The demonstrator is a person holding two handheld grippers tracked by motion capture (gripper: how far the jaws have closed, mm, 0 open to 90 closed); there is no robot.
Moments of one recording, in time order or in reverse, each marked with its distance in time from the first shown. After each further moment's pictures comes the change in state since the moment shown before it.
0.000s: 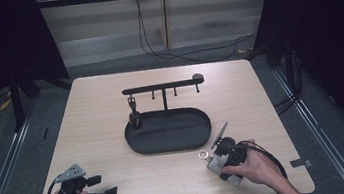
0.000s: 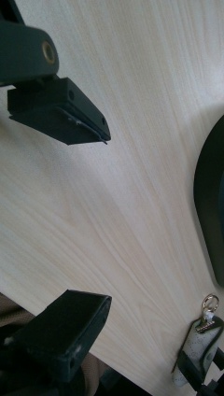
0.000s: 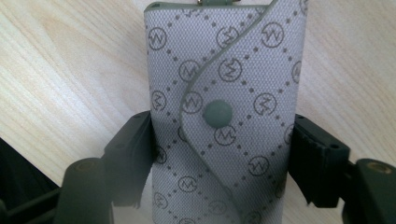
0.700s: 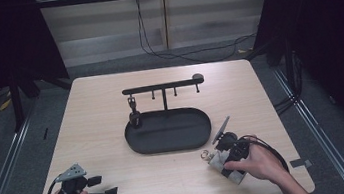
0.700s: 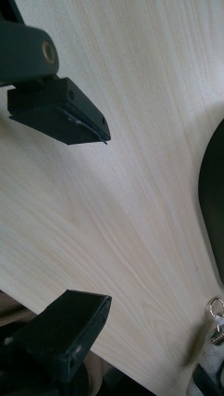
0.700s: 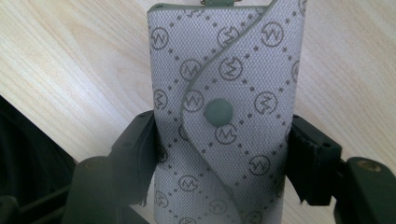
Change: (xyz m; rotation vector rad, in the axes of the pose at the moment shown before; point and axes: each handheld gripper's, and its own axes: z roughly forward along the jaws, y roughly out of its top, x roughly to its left) left arm 0.001 0.001 0.001 0.020 -0.008 -0.003; right arm -0.003 0.003 -0.020 0.017 0.024 0.014
